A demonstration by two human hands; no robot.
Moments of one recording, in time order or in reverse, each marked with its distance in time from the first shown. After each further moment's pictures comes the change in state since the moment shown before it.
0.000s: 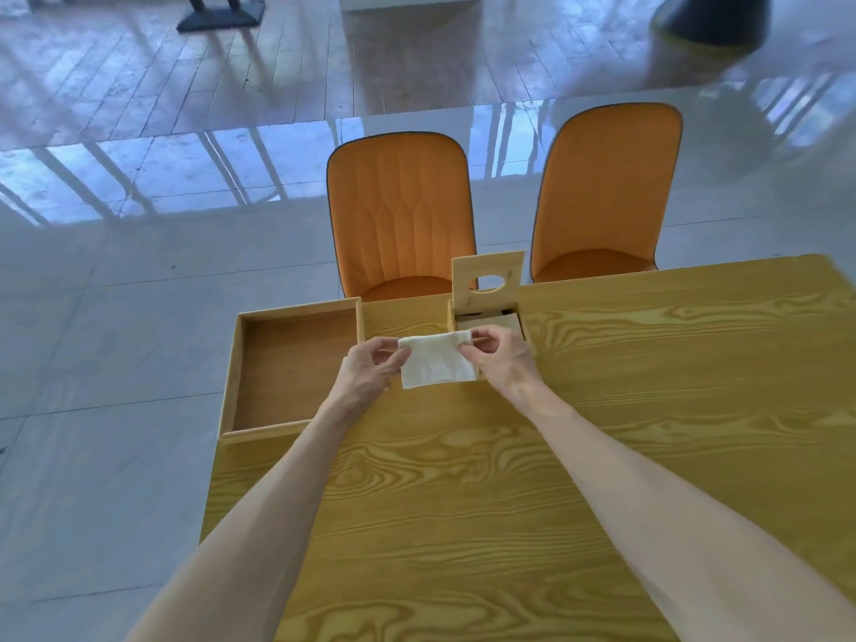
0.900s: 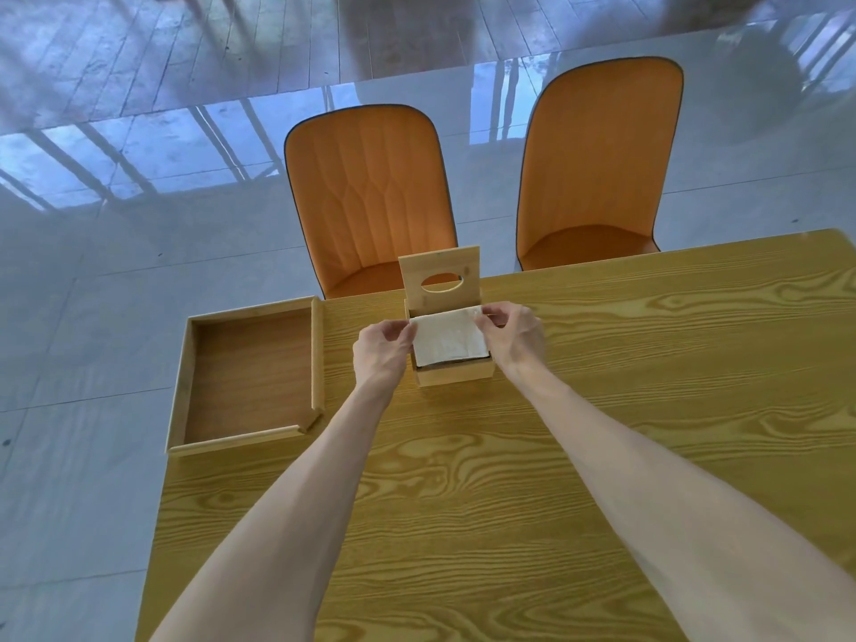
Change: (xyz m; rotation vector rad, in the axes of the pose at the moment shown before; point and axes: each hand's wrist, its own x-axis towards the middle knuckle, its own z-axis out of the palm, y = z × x) left_hand 0.056 0.034 0.103 0.003 0.271 -0.167; right_hand 0.063 0.041 -0.053 -0.146 0.193 0.028
